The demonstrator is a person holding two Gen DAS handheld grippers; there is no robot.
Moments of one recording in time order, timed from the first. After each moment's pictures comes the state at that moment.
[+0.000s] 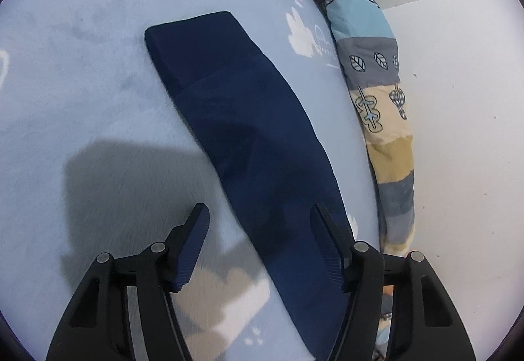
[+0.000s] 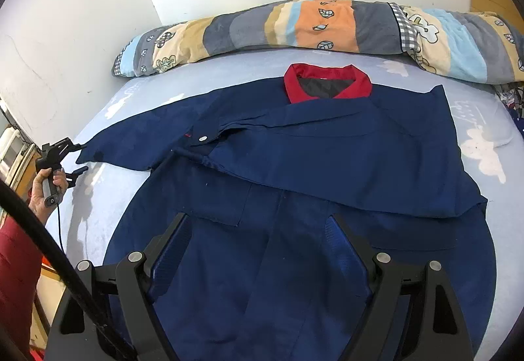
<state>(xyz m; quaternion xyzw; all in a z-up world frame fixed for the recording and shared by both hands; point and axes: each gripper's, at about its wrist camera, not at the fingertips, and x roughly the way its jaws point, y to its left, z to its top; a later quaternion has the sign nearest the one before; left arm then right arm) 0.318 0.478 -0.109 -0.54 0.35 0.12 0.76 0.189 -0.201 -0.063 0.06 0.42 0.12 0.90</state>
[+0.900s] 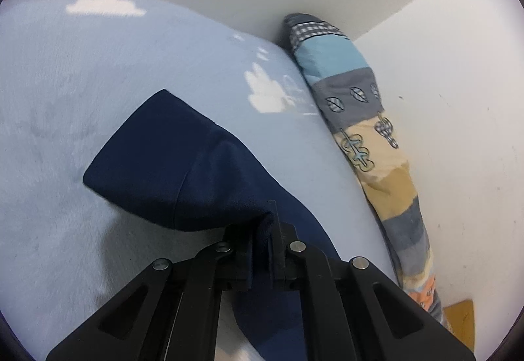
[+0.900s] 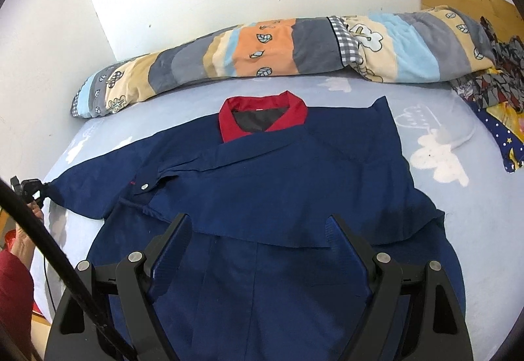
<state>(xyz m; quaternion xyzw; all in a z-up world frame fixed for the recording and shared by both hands) 0.357 0.470 -0.070 -0.44 0.27 0.17 0.84 0.209 -0.260 -0.050 0.09 0.38 0.02 0.92</state>
